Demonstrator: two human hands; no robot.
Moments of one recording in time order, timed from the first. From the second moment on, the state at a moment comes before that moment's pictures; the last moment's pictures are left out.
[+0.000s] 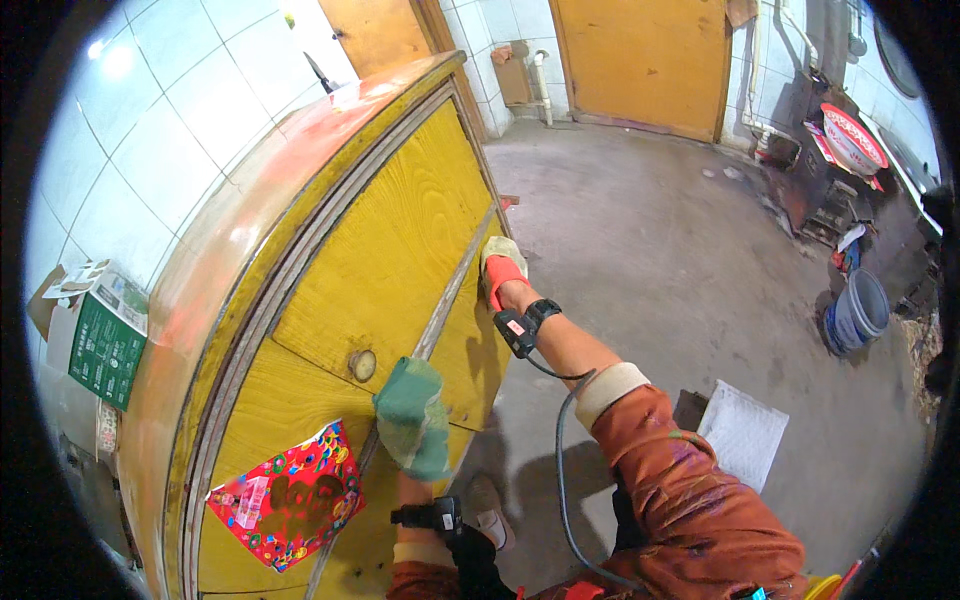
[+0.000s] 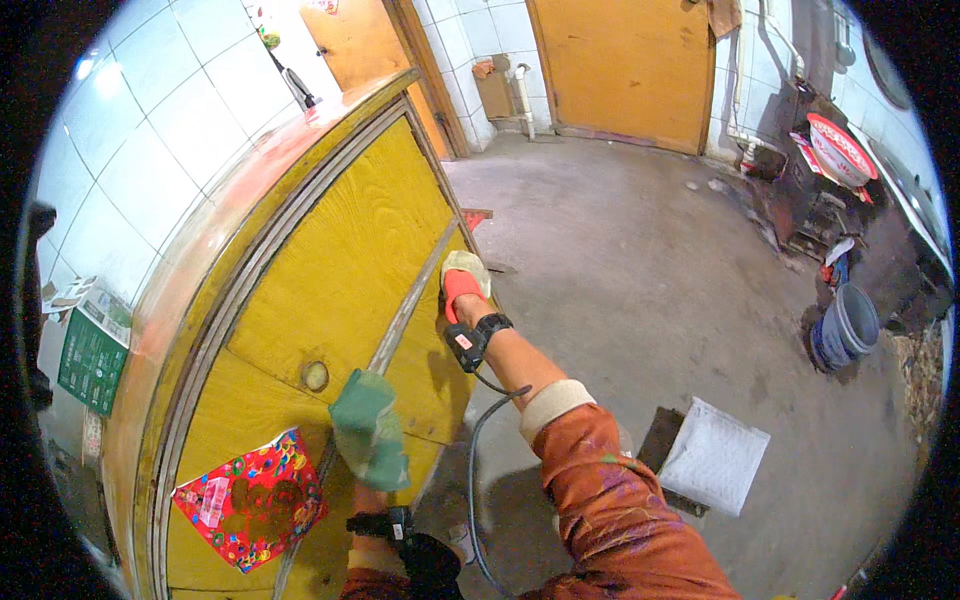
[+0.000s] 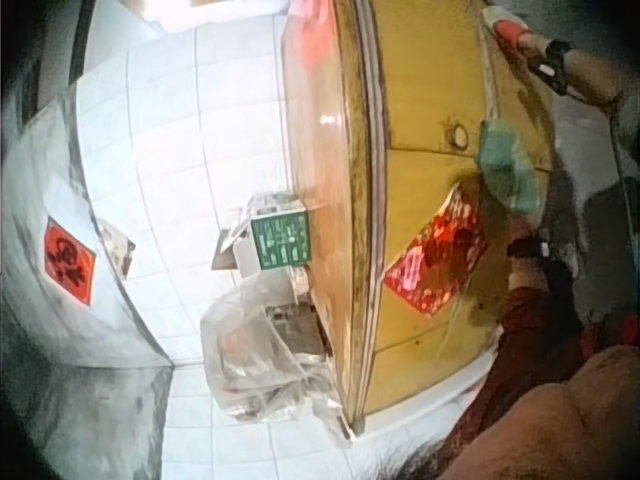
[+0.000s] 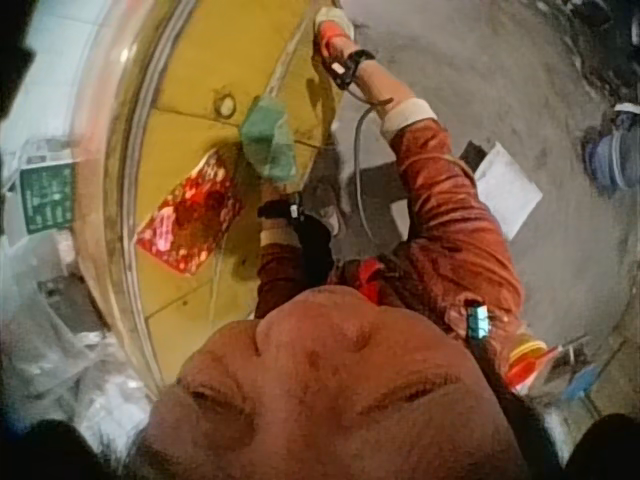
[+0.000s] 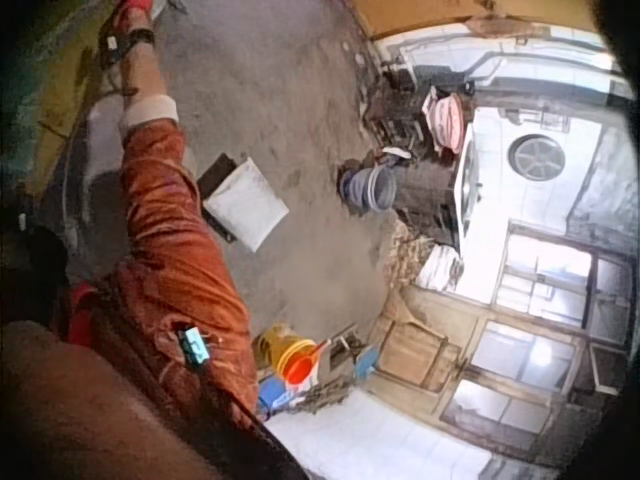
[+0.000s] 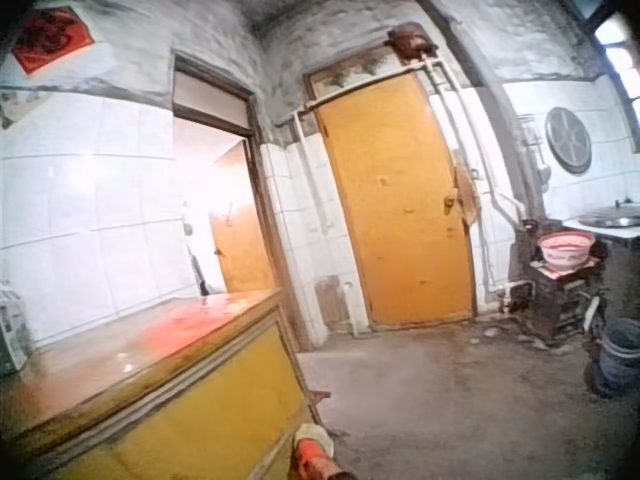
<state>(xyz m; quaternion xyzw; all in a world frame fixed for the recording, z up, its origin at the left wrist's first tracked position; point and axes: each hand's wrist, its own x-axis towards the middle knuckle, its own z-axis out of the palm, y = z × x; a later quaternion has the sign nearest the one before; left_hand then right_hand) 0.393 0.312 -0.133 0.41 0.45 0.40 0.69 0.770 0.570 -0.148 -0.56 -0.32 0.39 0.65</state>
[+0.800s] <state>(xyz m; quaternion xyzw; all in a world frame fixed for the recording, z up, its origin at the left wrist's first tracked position) 0.367 0.302 -0.170 0.64 0.52 0.36 0.44 0.765 0.522 0.010 -0.55 -0.32 0.36 0.68</state>
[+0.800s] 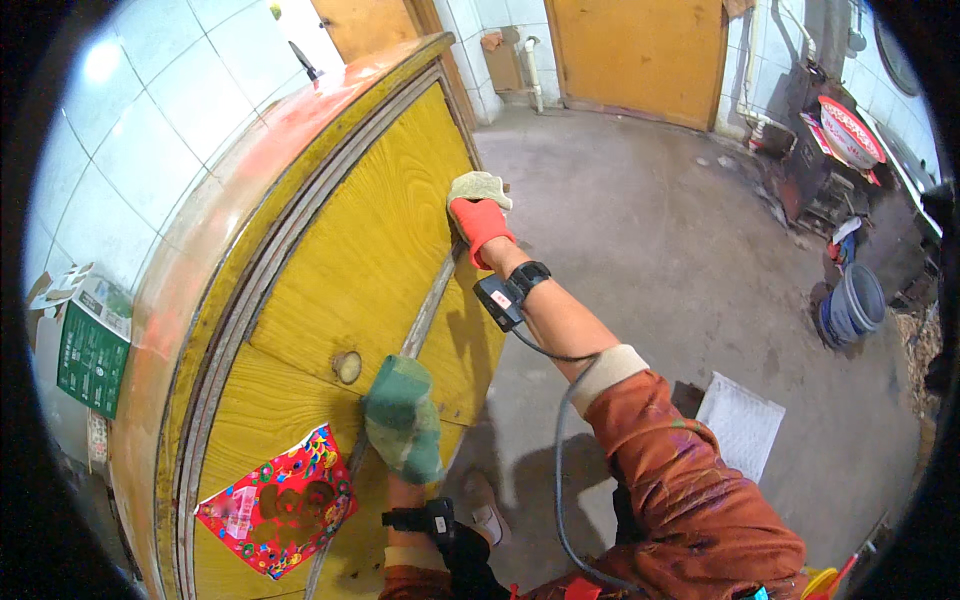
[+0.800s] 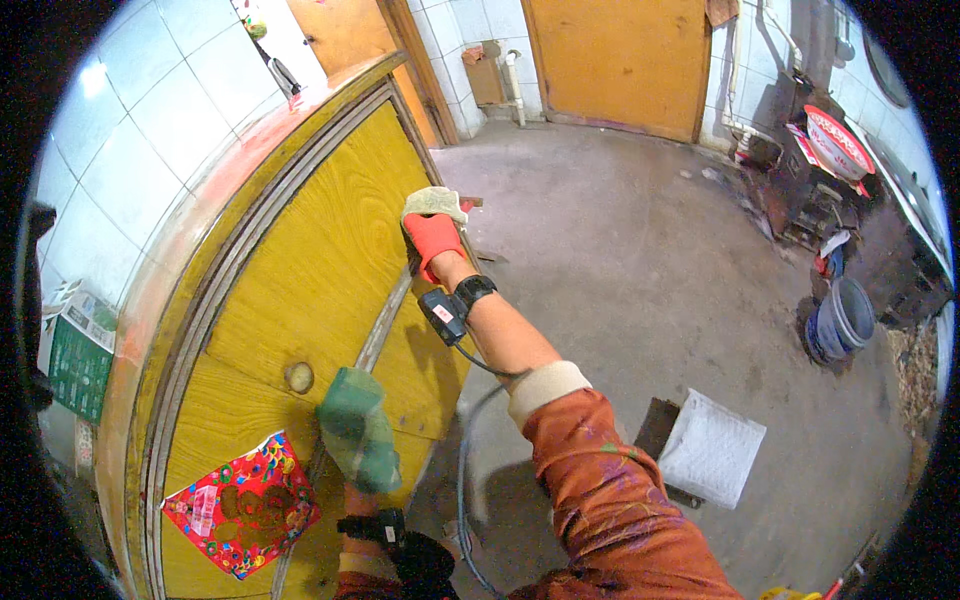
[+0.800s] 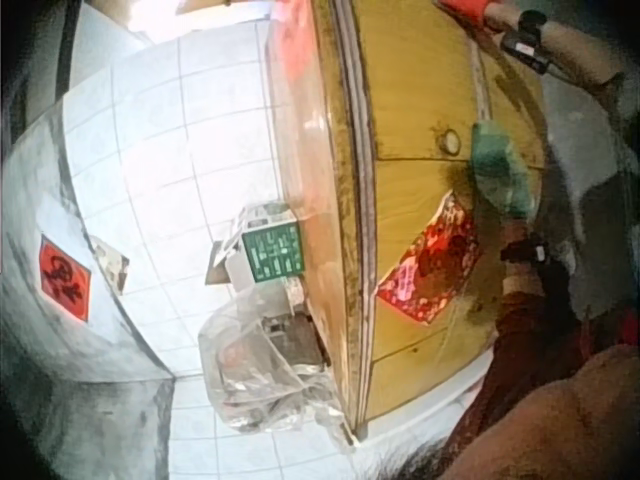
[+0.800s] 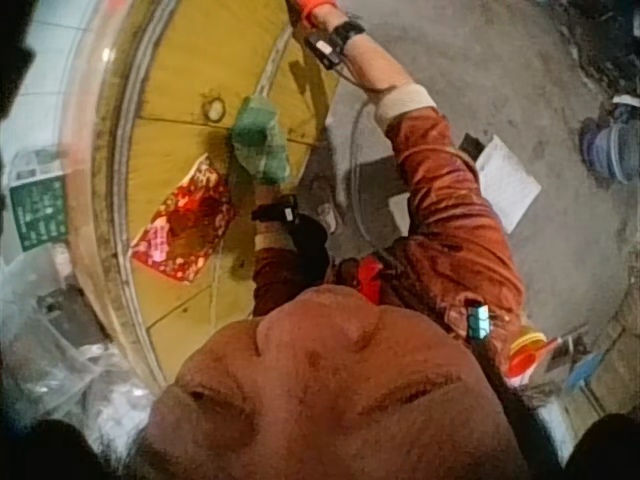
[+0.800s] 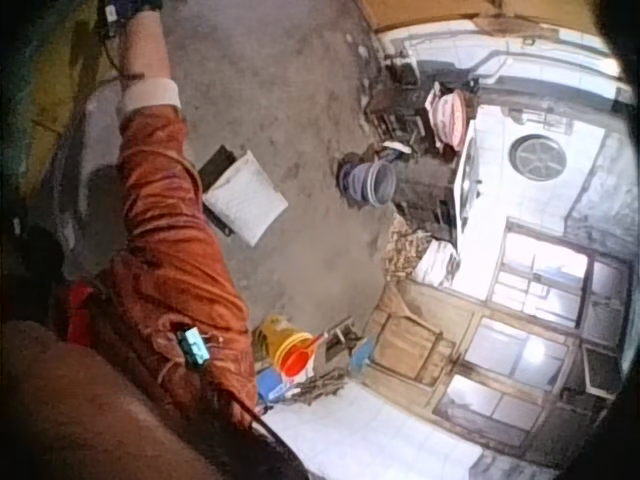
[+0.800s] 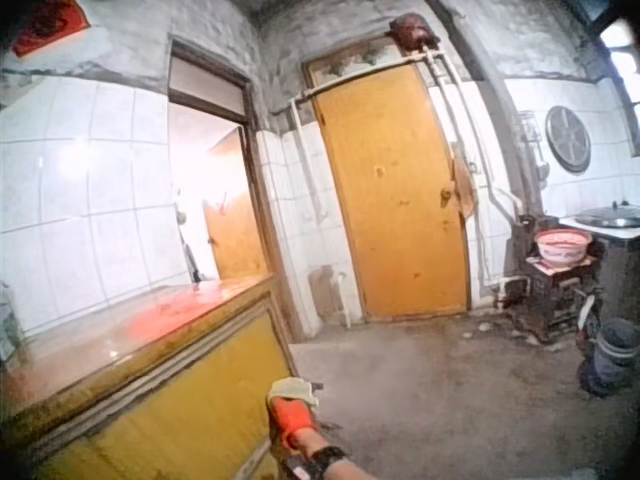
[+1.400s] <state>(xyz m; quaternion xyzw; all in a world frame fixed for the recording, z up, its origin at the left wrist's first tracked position) 0.371 0.313 -0.167 0.51 0.61 0.36 0.48 0.778 0.539 -0.018 -0.57 -0.32 0.37 0.66</state>
